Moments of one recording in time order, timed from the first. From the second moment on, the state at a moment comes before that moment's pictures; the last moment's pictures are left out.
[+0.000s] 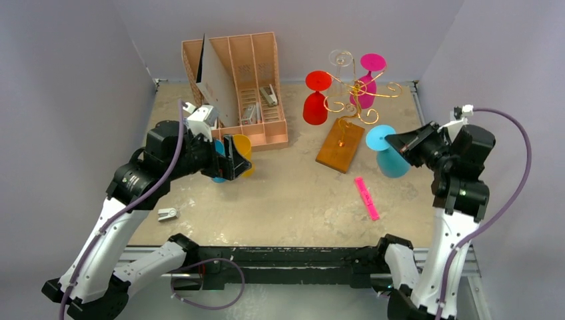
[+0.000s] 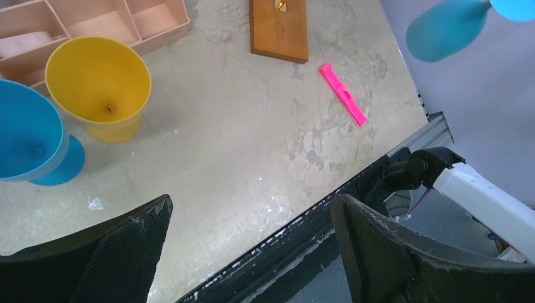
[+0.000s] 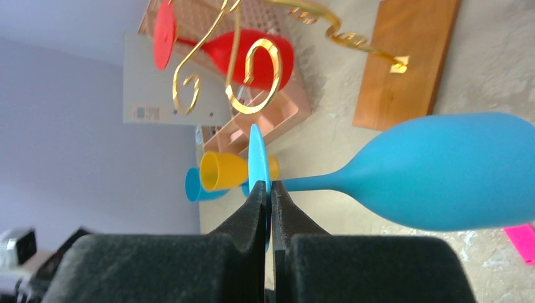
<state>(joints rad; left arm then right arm) -0.52 0.90 1.32 -0.93 0.24 -0.41 -0.33 0.85 1.28 -0.88 -0.57 0.72</state>
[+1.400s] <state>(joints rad) -0.52 0.95 1.06 -0.65 0.63 -0.55 0.74 1.05 0.90 -0.43 -0.45 0.74</state>
